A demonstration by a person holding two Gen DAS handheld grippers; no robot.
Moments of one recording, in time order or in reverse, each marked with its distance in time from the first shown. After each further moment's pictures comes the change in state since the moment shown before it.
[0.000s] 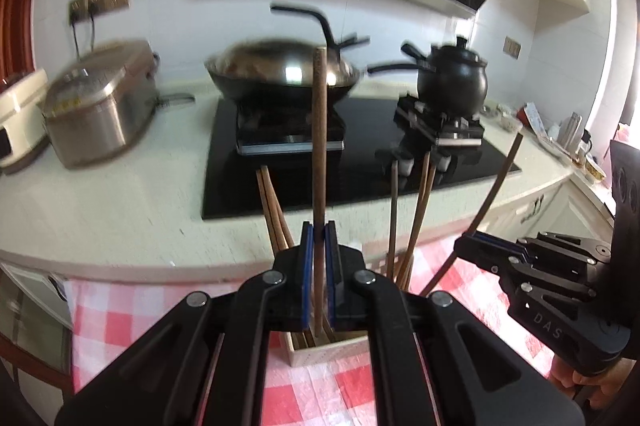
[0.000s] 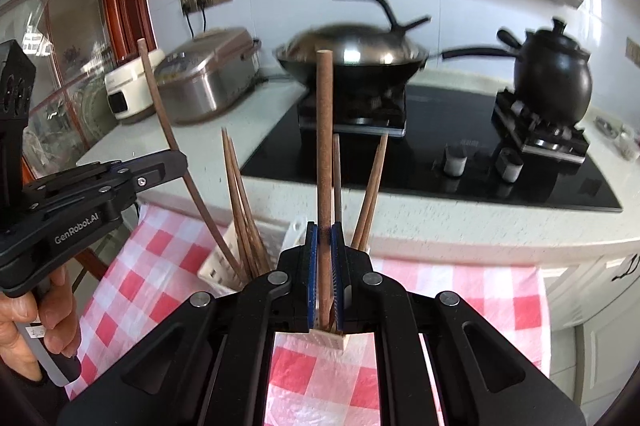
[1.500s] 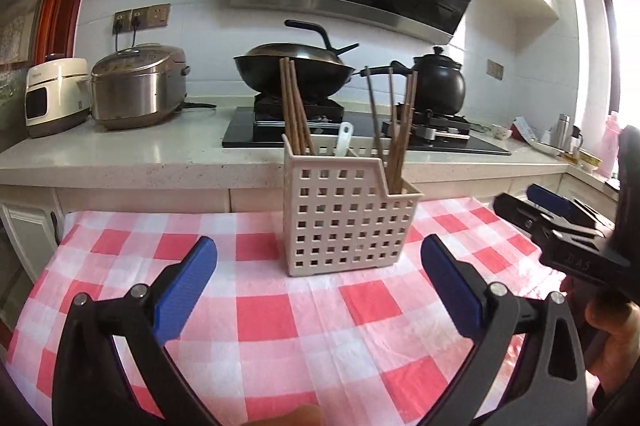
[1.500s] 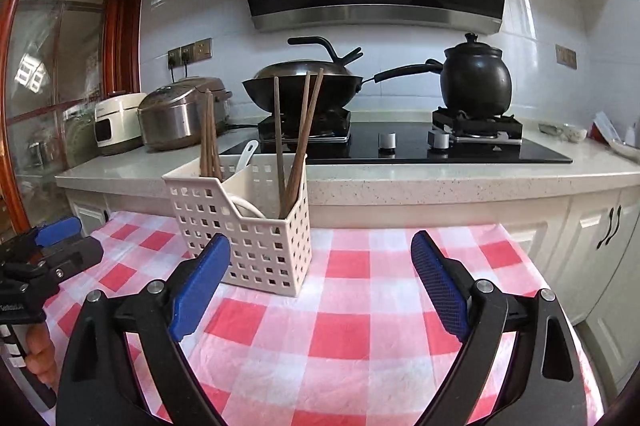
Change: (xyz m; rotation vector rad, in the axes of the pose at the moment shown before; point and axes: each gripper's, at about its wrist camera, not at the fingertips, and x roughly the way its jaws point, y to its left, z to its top) left arm -0.043 -0.009 -0.213 0.008 -0.293 0.043; right arm -0.037 -0.022 -0.189 0.023 -0.379 -0.145
